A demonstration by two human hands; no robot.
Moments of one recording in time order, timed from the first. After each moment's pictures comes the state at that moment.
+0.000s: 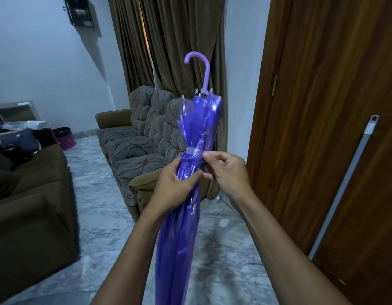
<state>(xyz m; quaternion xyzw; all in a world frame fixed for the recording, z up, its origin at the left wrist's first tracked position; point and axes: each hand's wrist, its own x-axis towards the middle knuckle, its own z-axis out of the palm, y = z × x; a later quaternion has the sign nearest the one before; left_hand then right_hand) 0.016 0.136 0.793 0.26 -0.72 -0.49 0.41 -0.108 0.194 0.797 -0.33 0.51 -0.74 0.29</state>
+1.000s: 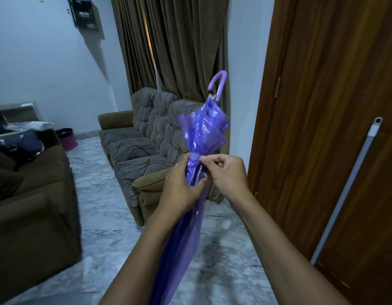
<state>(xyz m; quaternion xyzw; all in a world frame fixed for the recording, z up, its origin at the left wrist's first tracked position) 0.021 0.135 0.785 0.27 -0.81 -0.29 0.44 -0.090 0.185 0.798 -0.35 0.60 -0.69 0.21</state>
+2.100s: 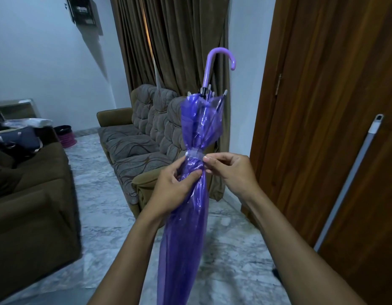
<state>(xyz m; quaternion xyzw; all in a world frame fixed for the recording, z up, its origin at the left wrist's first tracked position) 0.044 0.130 0.788 0.22 -0.71 -0.54 0.40 -0.098 0.195 0.796 -0.39 0.52 -0.71 0.27</state>
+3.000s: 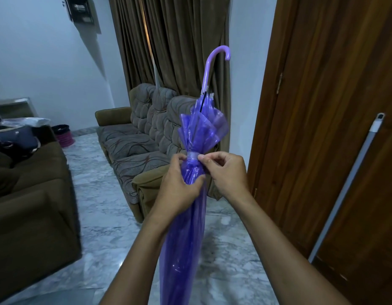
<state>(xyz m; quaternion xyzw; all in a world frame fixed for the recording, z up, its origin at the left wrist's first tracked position) 0.047 0.125 0.781 0.34 -0.77 -0.35 0.40 -0.072 0.174 0.786 -0.39 0.63 -0.66 0.12</state>
